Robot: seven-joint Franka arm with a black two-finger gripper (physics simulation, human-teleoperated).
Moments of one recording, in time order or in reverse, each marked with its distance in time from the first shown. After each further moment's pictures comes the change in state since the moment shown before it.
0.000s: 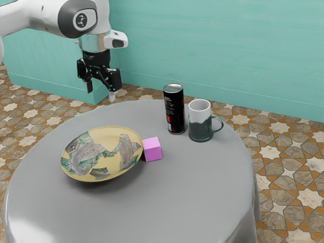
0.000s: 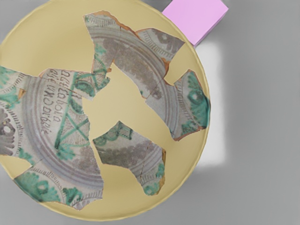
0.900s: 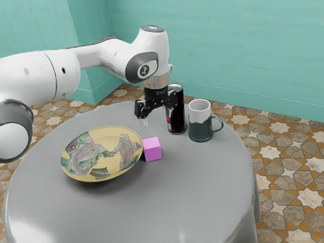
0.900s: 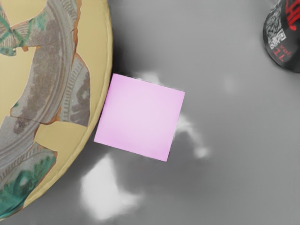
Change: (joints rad) arm -0.029 0.422 -0.141 0.193 0.088 0.305 -1.252
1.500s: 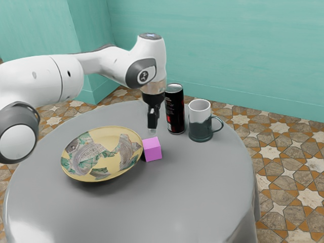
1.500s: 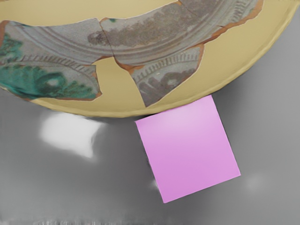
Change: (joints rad) arm -0.026 0.042 0.075 0.001 -0.050 0.029 -0.942
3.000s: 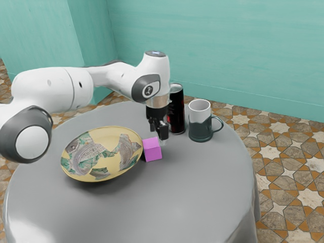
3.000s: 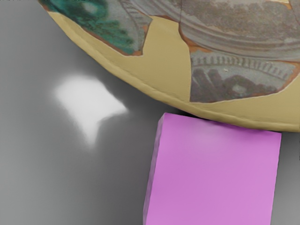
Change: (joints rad) arm 0.076 0.141 -0.091 0.060 0.059 0.020 -0.522
